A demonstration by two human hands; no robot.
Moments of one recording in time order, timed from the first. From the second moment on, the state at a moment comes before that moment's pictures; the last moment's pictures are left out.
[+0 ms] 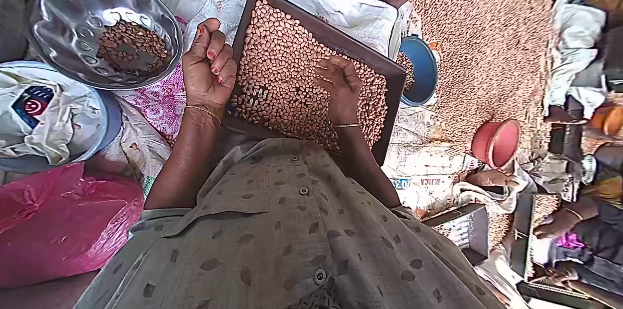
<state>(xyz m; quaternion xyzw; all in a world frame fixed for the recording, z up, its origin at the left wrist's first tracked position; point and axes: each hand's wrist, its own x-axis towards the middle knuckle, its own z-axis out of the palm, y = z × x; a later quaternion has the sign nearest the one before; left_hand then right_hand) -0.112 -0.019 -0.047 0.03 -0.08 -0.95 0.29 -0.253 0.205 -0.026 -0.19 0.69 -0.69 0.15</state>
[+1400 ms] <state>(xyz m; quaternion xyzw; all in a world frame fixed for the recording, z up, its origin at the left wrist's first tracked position) -0.111 -0.019 -0.049 0.02 -0.14 -0.96 0.26 -0.276 0.245 -0.028 -0.43 0.83 -0.35 0.01</state>
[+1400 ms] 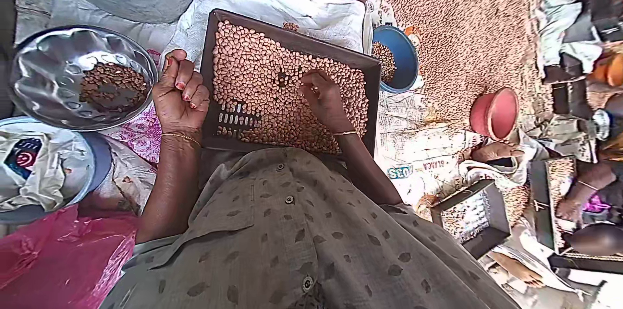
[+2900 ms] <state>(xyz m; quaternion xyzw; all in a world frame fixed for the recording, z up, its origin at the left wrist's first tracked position) -0.110 -0.020 -0.050 0.04 -0.11 -0.95 0.29 -0.250 0.196 -0.026 -0.29 0.66 -0.57 0.39</state>
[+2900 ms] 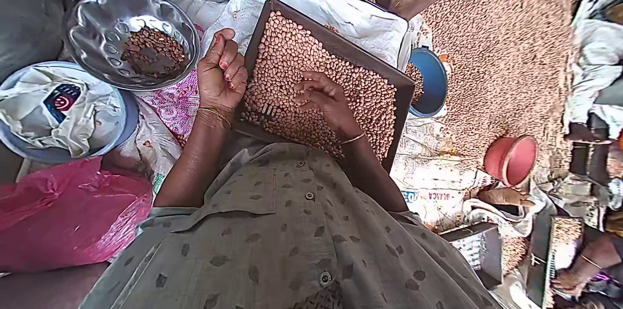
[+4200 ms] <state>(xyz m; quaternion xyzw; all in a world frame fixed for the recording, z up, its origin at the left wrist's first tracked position) -0.110 -0.019 -0.046 0.05 -0.10 -0.94 0.31 -0.265 0.138 -0.053 -0.51 0.84 -0.15 0.08</state>
